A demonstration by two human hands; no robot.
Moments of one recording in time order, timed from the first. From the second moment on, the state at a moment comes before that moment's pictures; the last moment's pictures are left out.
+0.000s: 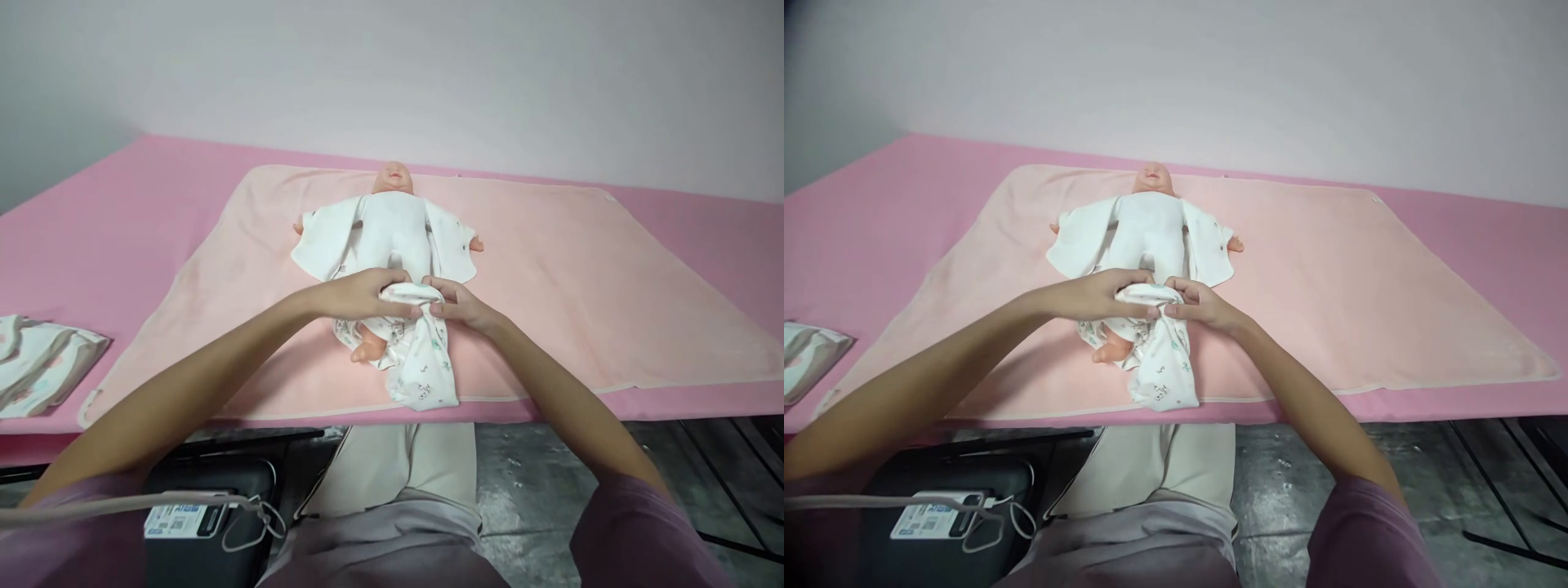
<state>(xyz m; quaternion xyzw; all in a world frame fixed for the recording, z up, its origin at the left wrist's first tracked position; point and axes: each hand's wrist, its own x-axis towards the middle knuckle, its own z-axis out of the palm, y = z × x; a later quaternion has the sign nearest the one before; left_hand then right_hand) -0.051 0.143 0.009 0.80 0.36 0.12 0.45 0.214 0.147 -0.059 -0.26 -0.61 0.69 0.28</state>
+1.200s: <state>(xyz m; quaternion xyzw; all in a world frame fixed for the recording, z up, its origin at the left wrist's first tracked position) -0.060 0.185 -0.022 0.68 0.25 0.03 0.69 0.216 0.131 -0.058 -0.30 -0.47 0.76 0.34</state>
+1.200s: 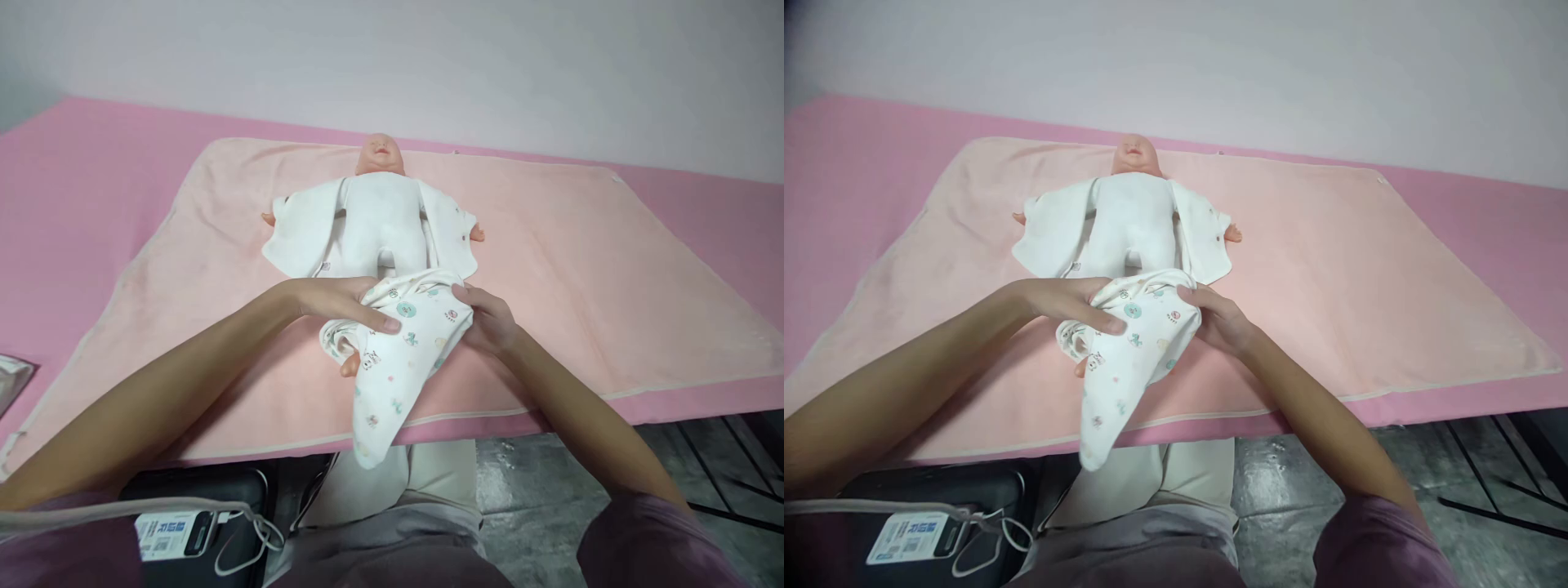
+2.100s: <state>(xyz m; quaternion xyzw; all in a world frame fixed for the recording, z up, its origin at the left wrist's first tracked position) -0.060 0.182 -0.027 0.69 0.18 -0.02 0.70 0.218 0.122 -0.055 -0.32 -0.56 0.71 0.29</state>
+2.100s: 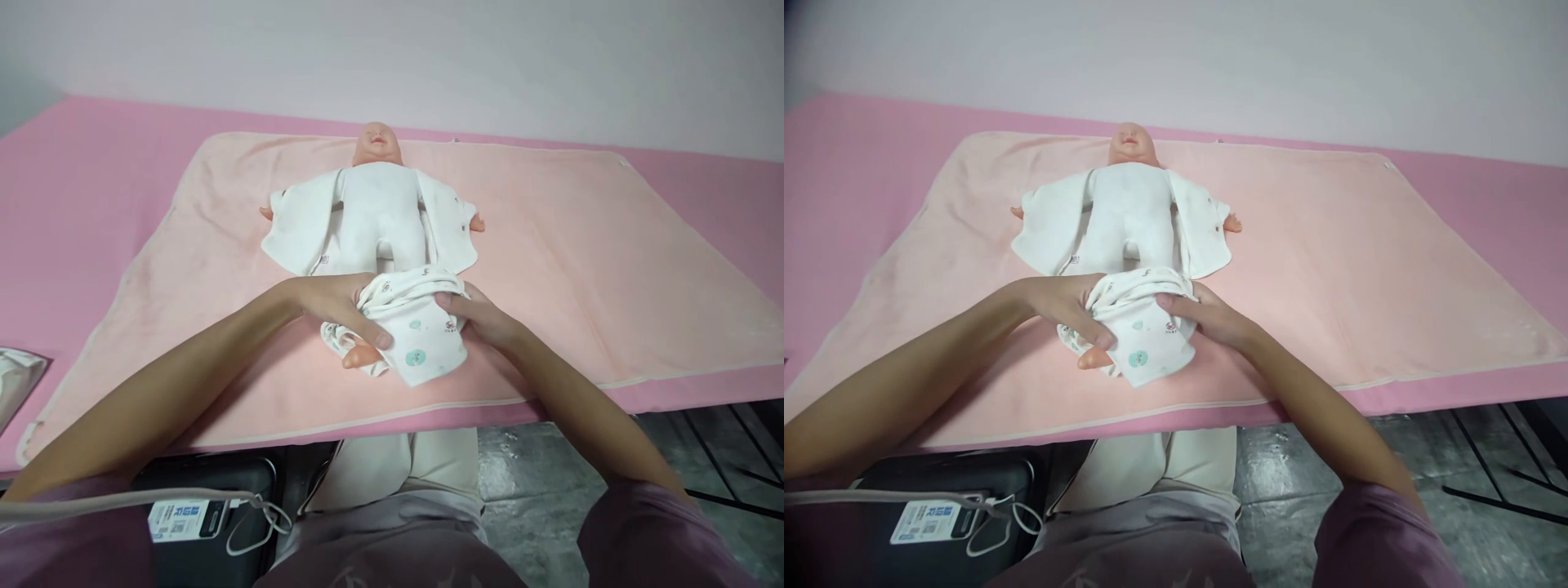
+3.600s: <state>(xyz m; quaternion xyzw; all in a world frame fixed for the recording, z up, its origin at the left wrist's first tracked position) -0.024 0.102 -0.037 0.89 0.39 0.05 0.22 0.203 0.011 -0.071 -0.66 -0.61 0.28 0.33</state>
